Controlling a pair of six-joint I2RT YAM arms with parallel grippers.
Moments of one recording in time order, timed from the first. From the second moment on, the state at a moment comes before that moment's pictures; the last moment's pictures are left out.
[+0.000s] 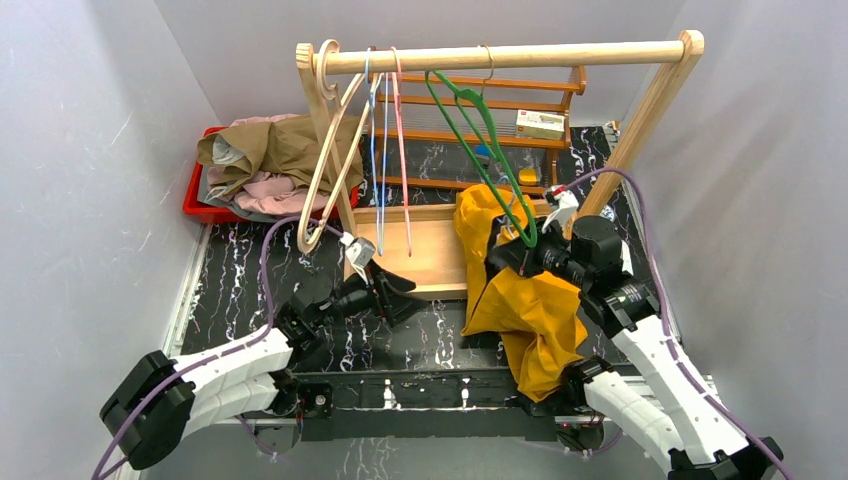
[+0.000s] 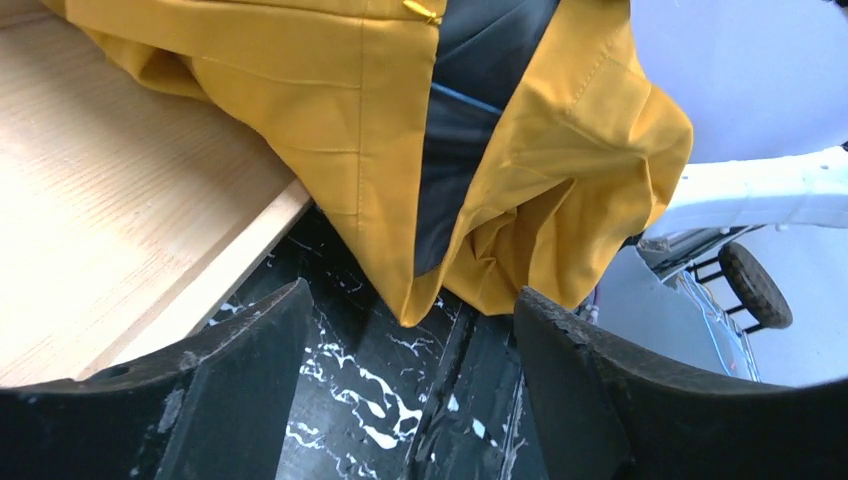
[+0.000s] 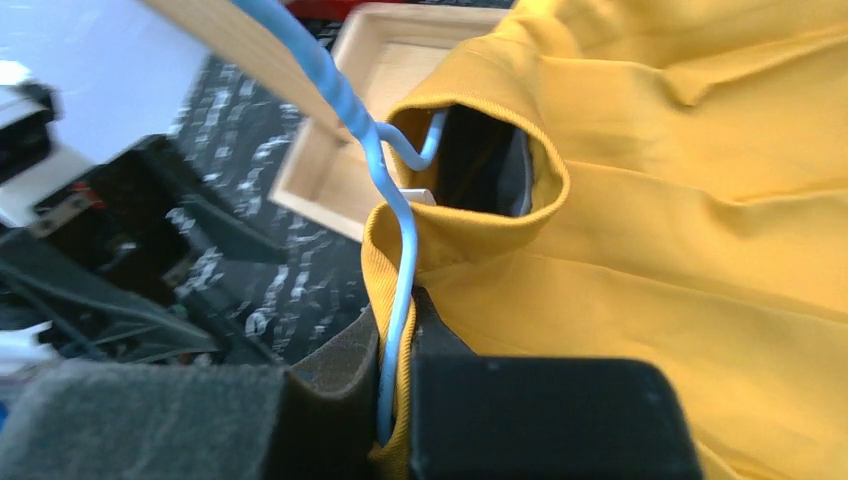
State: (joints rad) left arm -0.75 0.96 0.25 0.68 0.43 -0.59; right arm 0.45 0.73 0.80 -0.44 -0.27 0.42
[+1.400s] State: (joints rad) left arm -1.05 1.40 0.45 0.82 -0.20 -0.45; right arm 0.45 0.87 0.69 -0.29 -0.81 0.41
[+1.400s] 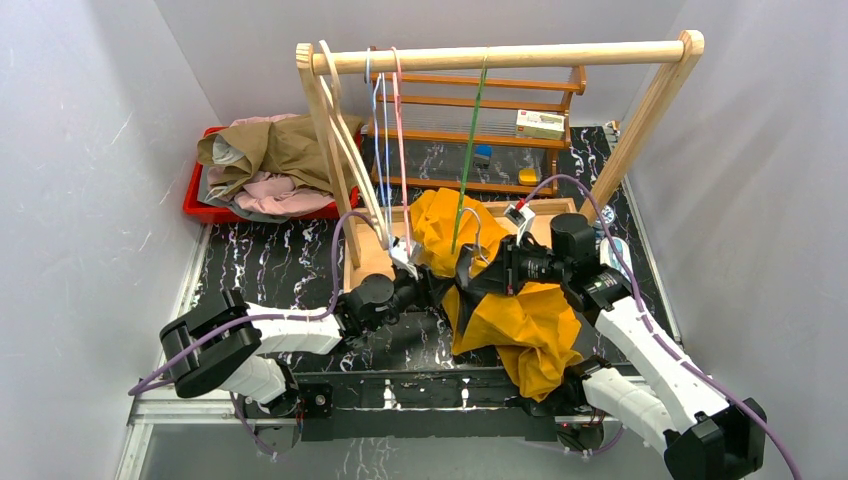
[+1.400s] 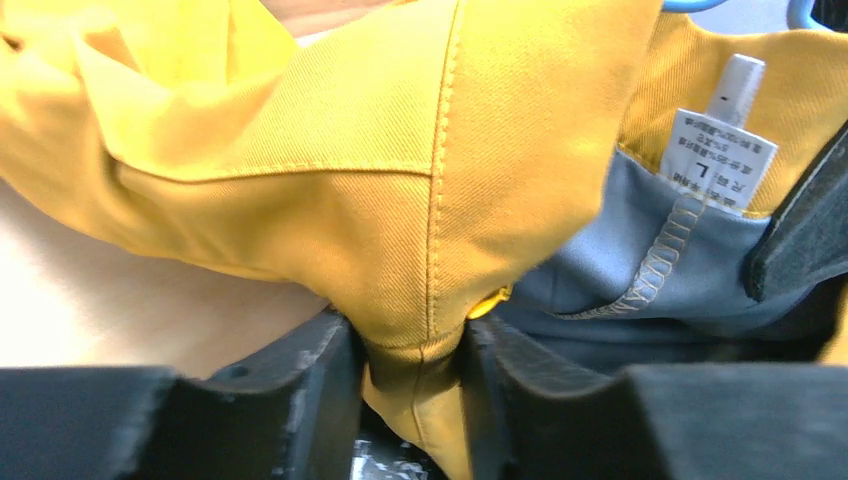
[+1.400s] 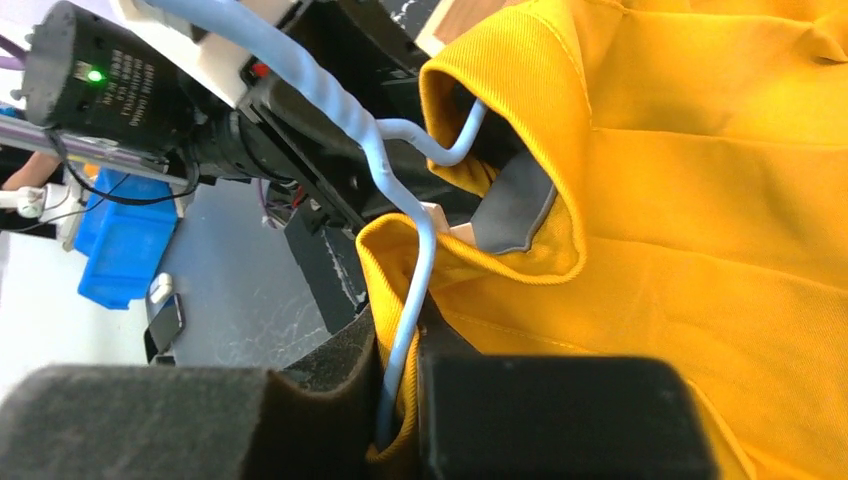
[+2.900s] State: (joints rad) left arm -1.05 1.40 0.51 0.71 -0.16 -0.49; right arm 0.62 0.80 0.79 -0.48 -0.64 -0.03
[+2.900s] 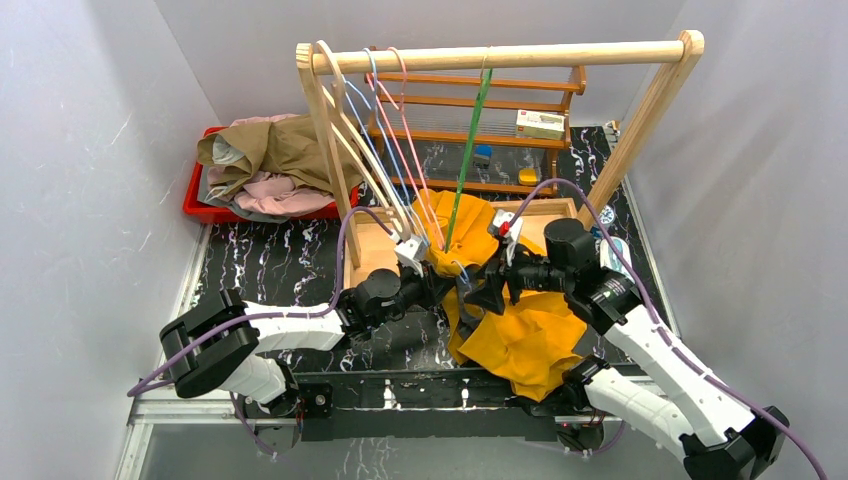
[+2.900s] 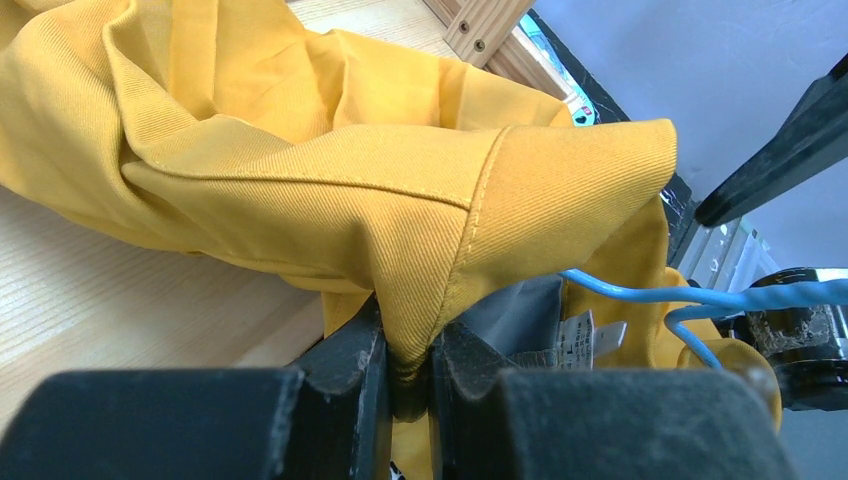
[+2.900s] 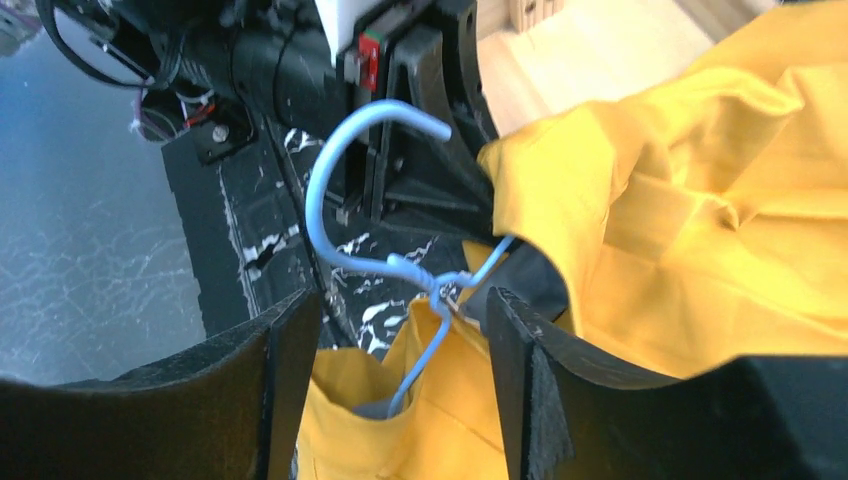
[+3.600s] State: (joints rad) left arm -1.05 1.31 0.51 0.60 -0.18 -0.48; right arm 0.62 0.87 0.69 -0.08 -0.47 0.17
